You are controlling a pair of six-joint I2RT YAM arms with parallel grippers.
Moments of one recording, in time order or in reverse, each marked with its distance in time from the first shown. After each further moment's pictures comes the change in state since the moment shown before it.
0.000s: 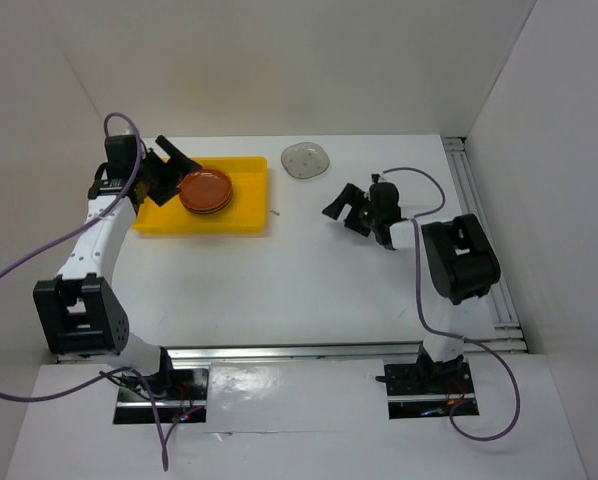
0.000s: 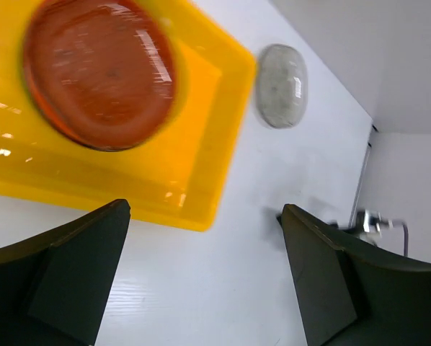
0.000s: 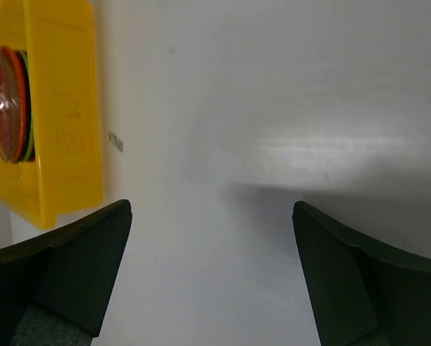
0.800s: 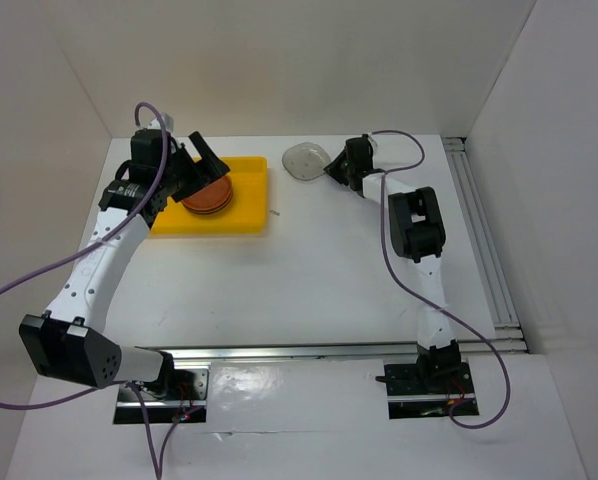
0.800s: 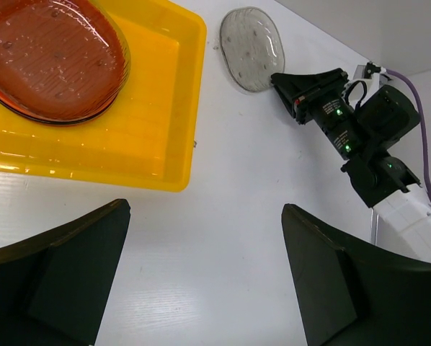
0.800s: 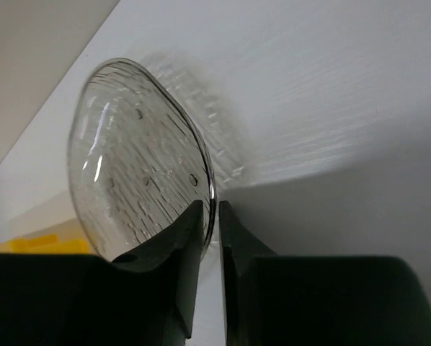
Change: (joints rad) left arm -0.292 -0.174 0.100 -0.175 -0.217 0.103; right arm -0.010 0.644 0.978 -0.316 0.234 0.140
